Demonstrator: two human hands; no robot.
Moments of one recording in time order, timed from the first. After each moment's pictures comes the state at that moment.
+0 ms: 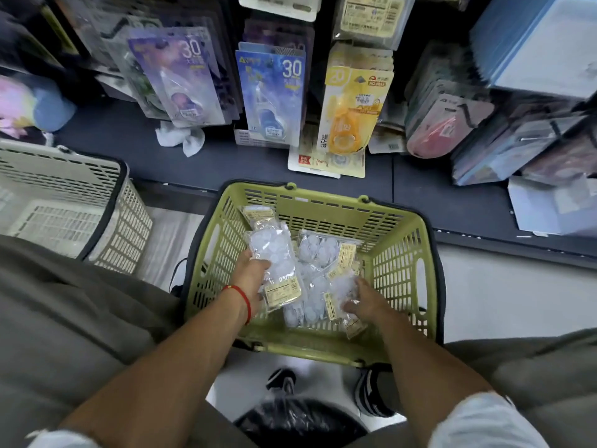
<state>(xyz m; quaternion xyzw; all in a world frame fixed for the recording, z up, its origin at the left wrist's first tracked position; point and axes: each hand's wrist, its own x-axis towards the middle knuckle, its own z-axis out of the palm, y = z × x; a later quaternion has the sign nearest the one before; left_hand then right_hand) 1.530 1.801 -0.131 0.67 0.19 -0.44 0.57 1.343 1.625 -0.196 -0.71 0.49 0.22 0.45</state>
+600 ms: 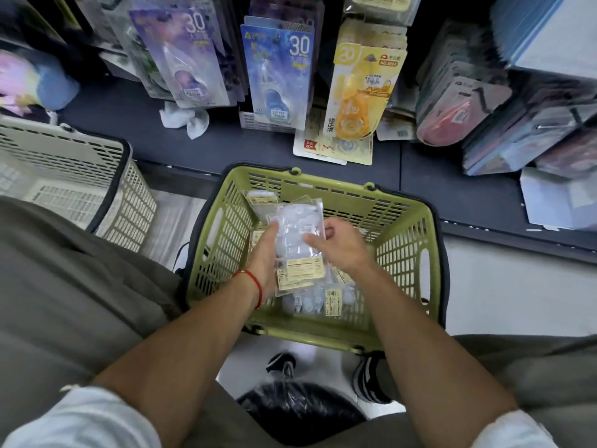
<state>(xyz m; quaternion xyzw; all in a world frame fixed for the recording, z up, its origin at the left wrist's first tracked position) 1.517 1.784 -0.123 0.61 0.21 -0.49 0.58 1.430 1.636 -0.125 -0.75 0.36 0.03 0.56</state>
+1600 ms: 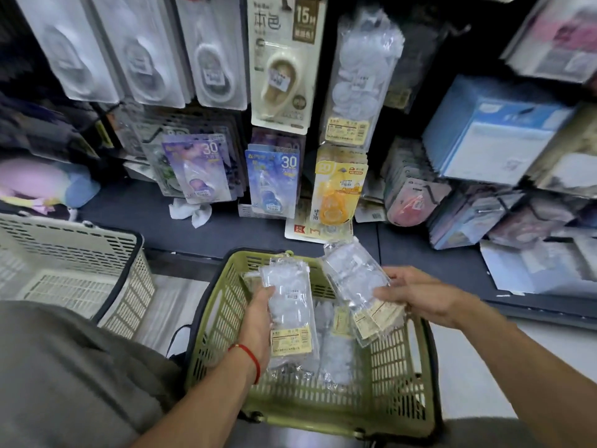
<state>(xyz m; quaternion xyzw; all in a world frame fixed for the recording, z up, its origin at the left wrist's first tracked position) 1.522 1.782 -0.068 0.57 0.18 -0.46 0.66 1.364 1.546 0.013 -0.68 0.32 0.11 0.64</state>
